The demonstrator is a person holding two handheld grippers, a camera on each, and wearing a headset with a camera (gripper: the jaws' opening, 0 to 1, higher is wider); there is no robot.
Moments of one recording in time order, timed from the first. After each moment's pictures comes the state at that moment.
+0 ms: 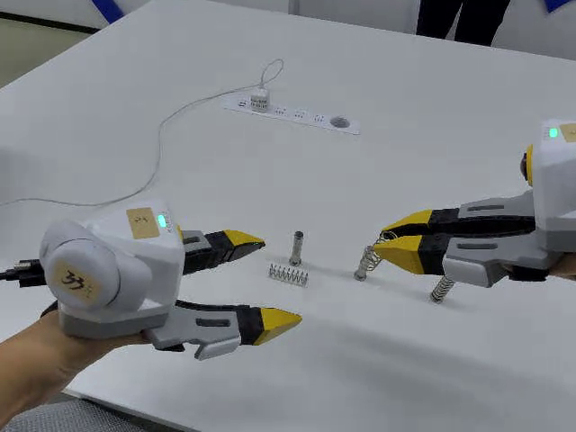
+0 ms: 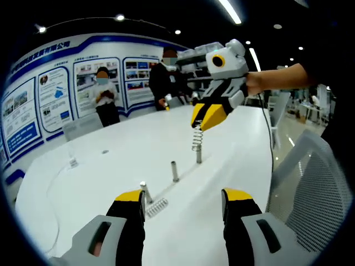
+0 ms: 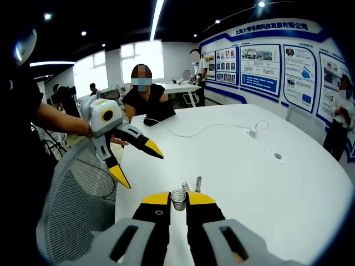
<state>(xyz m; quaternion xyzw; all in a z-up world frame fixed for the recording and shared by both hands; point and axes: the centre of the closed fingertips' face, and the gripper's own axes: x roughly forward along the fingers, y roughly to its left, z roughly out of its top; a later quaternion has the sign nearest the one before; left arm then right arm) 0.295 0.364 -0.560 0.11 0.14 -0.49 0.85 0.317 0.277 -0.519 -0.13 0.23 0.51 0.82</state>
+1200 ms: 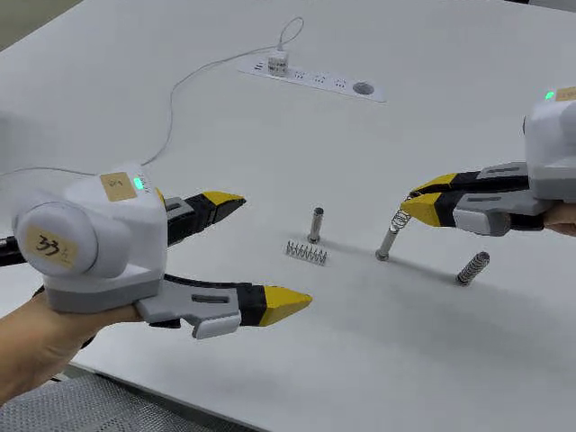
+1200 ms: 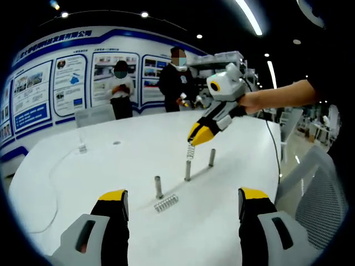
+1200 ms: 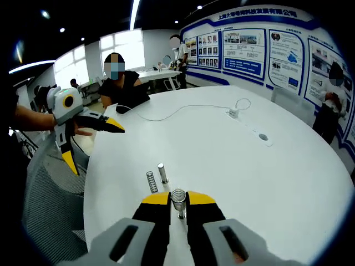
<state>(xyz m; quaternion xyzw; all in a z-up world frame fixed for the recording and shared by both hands) 0.309 0.381 -0.561 0.05 0.16 -0.45 0.88 0.383 0.262 -0.570 -0.14 0.29 0.45 0.83</state>
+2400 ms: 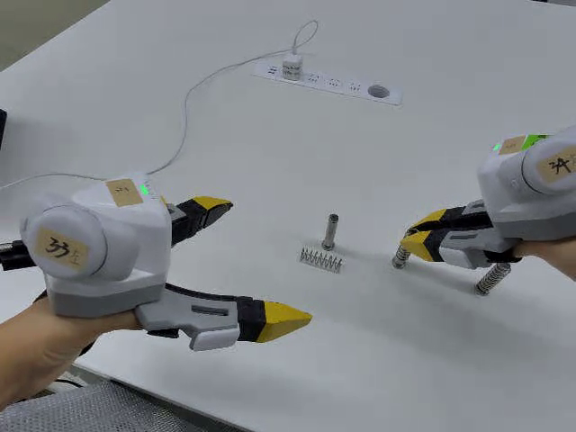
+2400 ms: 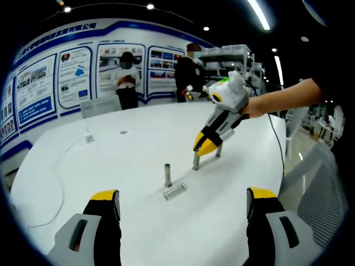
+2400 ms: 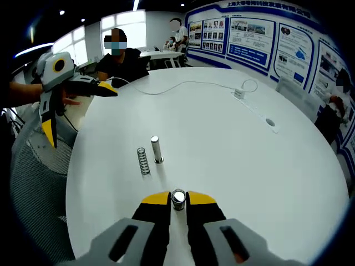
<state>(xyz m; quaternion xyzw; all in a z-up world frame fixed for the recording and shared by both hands) 0.315 0.400 -0.574 0.06 0.19 -0.43 0.88 0.384 0.266 -0.624 -0.20 0.33 0.44 0.81</state>
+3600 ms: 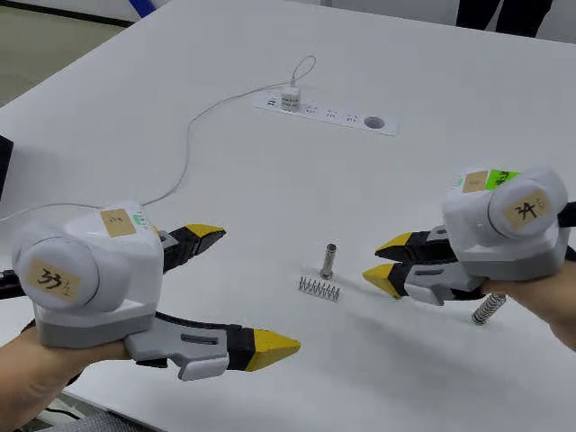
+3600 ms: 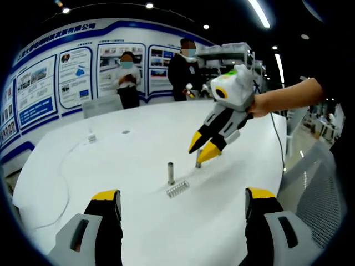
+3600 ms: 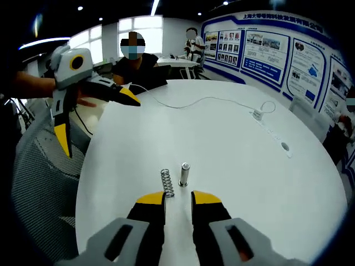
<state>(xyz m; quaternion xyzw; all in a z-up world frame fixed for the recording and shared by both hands) 0.312 0.412 -0.569 0.07 0.20 -0.42 0.88 0.365 0.323 -0.612 -0.22 0.29 0.49 0.79</state>
